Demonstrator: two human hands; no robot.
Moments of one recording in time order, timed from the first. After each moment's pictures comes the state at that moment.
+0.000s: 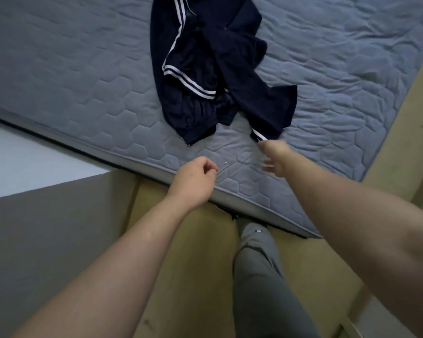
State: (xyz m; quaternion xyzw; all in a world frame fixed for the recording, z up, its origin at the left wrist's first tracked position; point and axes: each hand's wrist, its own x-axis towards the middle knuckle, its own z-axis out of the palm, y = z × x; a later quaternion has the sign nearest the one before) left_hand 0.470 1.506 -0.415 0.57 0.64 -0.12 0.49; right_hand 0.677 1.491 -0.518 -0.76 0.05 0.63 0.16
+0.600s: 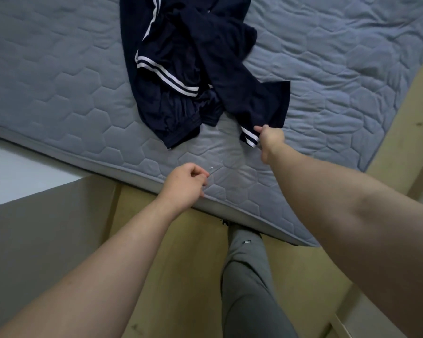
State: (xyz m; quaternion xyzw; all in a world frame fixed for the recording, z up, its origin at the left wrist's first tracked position) left_hand 0.494 1.517 -0.489 0.46 0.68 -0.09 0.57; right_hand 0.710 1.531 -0.601 -0.78 0.12 0.54 0.27
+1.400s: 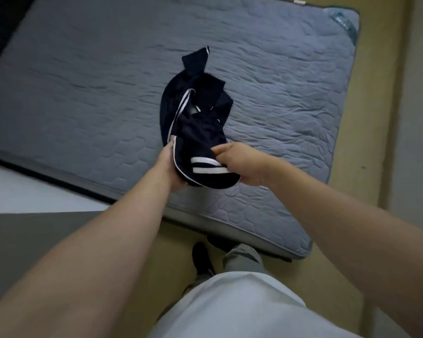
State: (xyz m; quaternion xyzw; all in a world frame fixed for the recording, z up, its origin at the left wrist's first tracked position) left_hand 0.467 1.553 -0.265 0.09 0.56 0.13 0.81; right_hand 0.631 1.482 -0.228 -0.56 -0.29 0.74 0.25
